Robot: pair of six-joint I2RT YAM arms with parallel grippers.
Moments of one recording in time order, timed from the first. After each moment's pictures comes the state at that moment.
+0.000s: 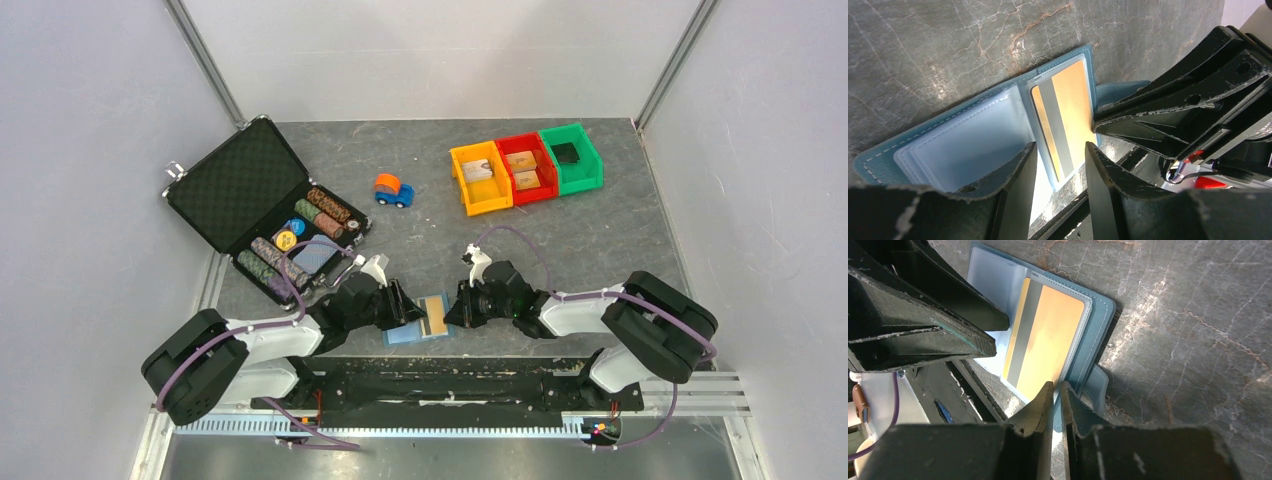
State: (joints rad) left arm -0.78 1.20 0.22 0.36 0.16 -0.96; right arm 0.85 1.48 0.40 0.44 -0.28 0.63
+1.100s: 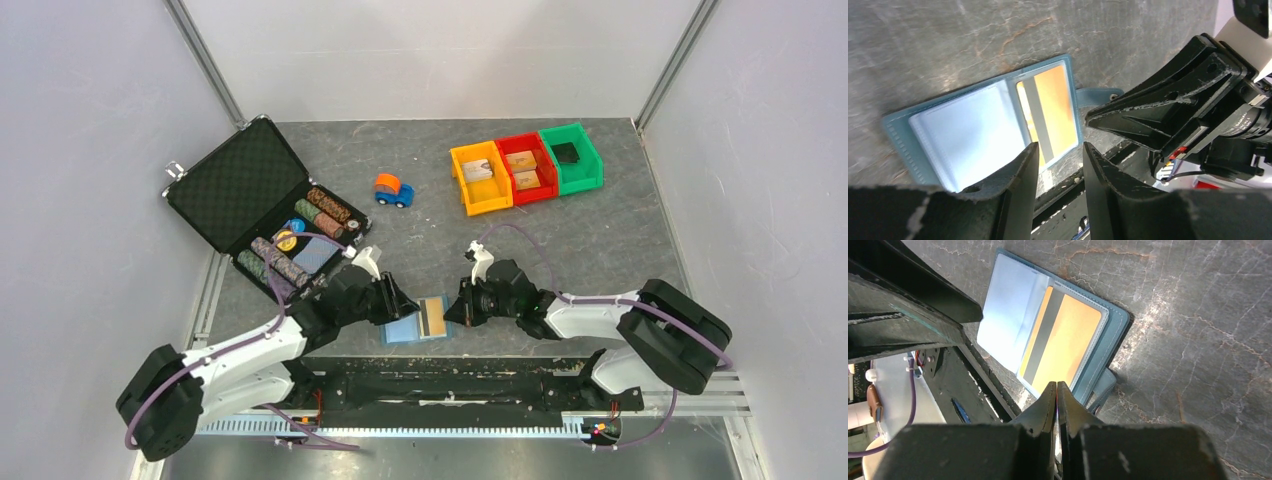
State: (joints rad) left arm -0.78 0.98 0.31 0.07 0.12 -0.95; right arm 0.85 1.41 0.39 0.43 -0.29 0.66
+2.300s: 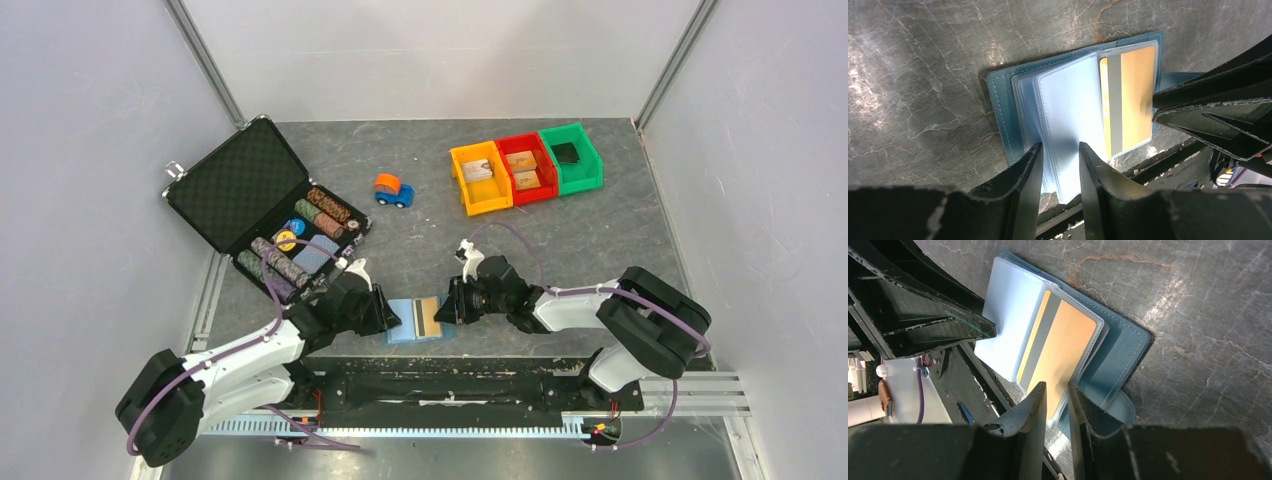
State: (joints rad) left arm -0.75 0.93 0.28 -0.16 0.06 -0.87; right arm 0.85 1.52 0.45 0.46 -0.33 0.68
